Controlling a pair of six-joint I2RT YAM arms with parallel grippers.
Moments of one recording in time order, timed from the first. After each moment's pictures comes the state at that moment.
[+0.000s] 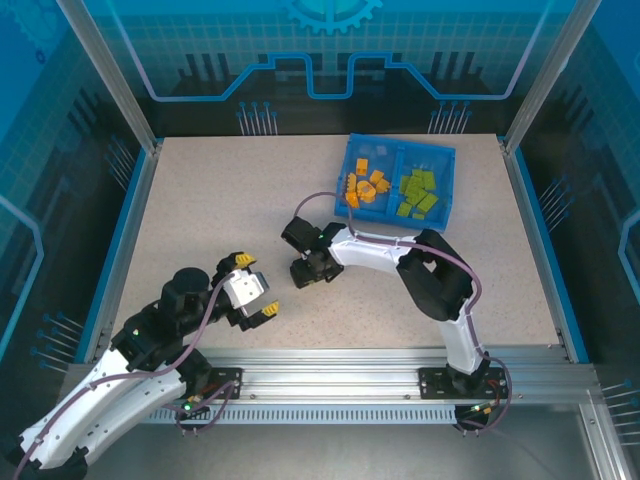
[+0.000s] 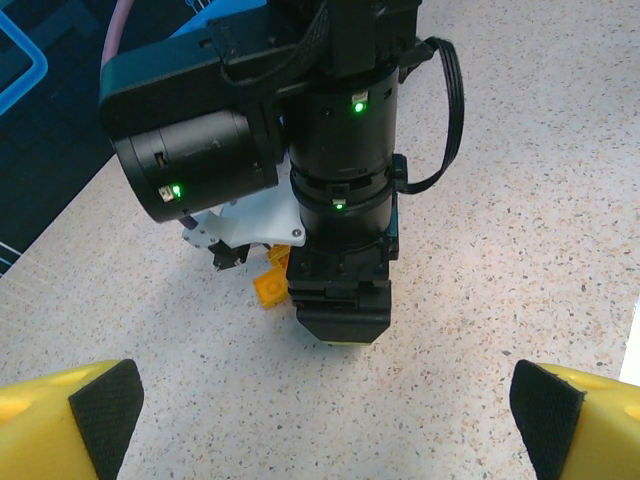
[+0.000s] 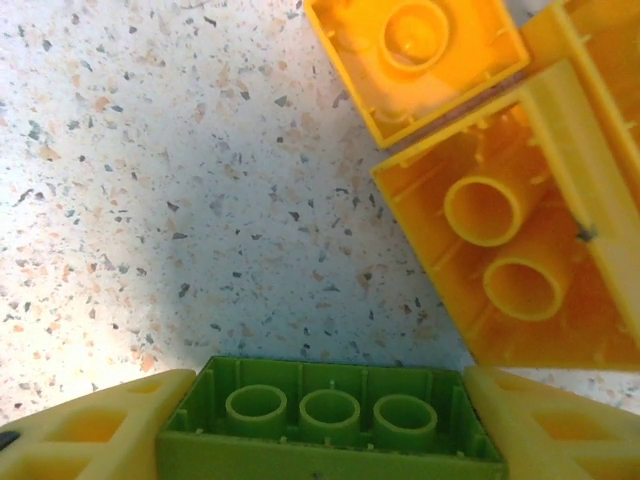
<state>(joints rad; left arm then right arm) -0.65 0.44 0.59 -0.60 0.11 0.44 0.90 2.03 1.46 -0.71 0.06 0.46</state>
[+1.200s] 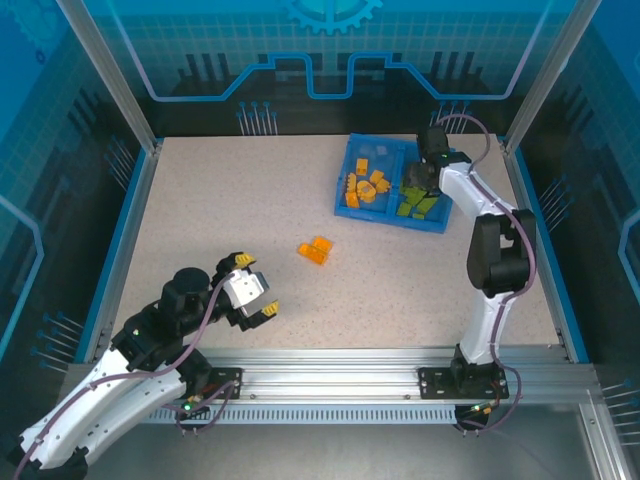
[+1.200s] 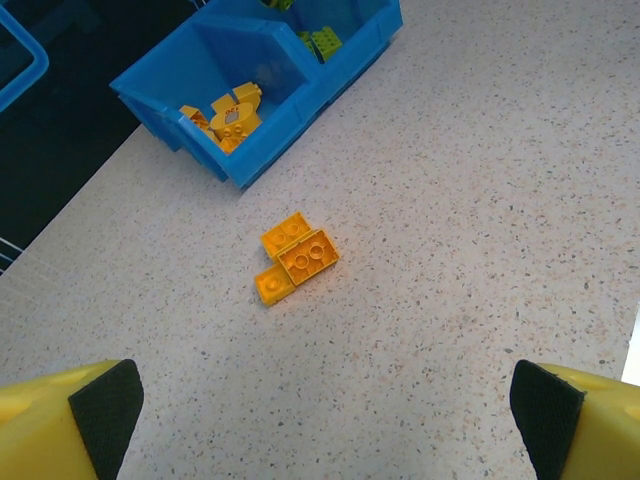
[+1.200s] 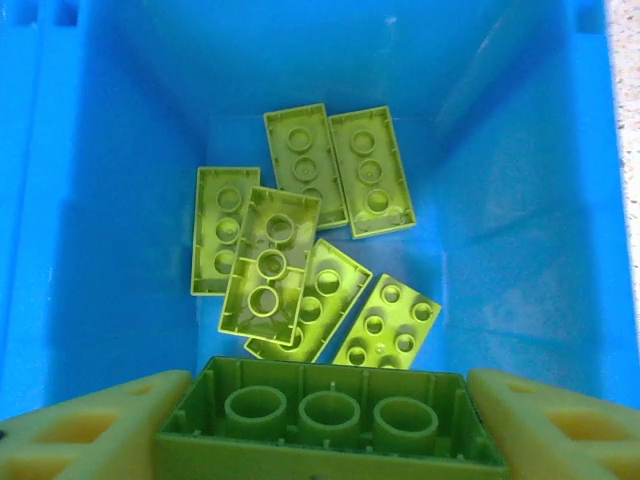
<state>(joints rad) -0.65 0.44 0.58 -0.60 0.10 0.44 0.14 1.97 1.63 -0.66 0.23 0.30</state>
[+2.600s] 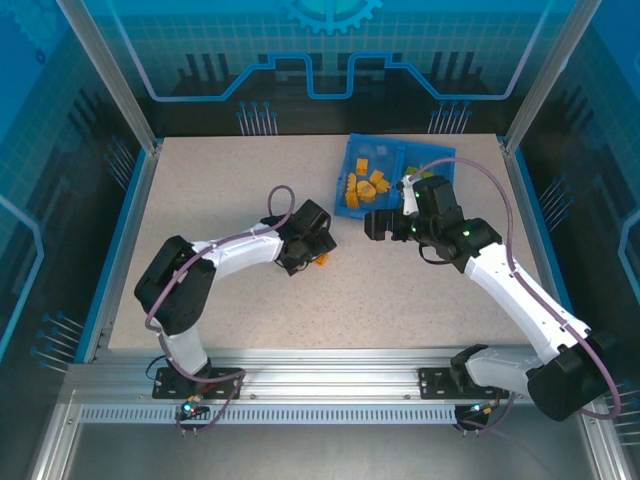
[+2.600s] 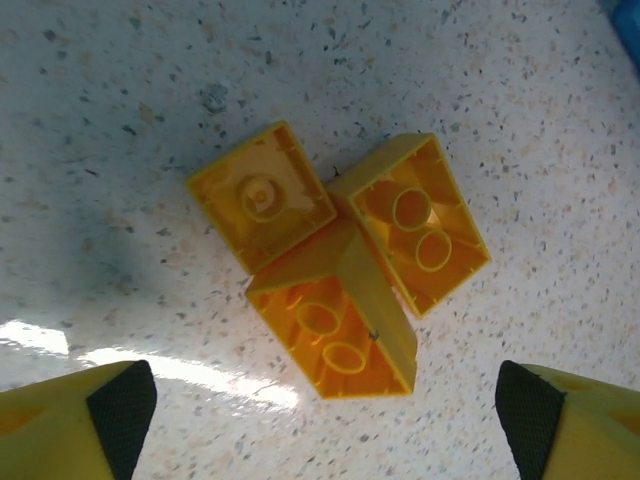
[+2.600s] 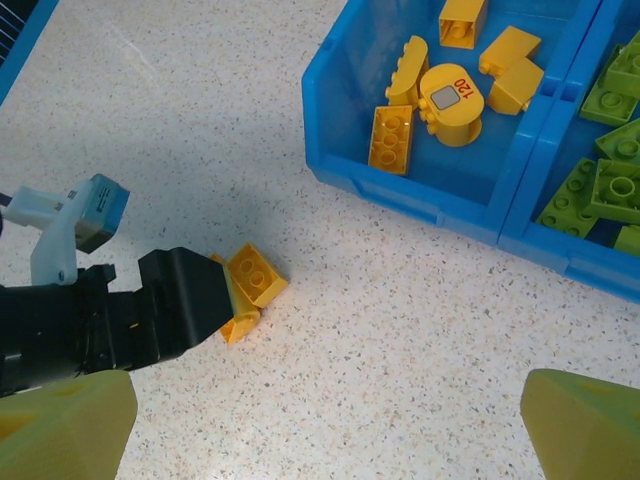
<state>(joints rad) -0.64 1.79 1.17 -0.52 -0.06 -1.23 0.44 1.19 1.08 -0.62 -0.08 0.34</state>
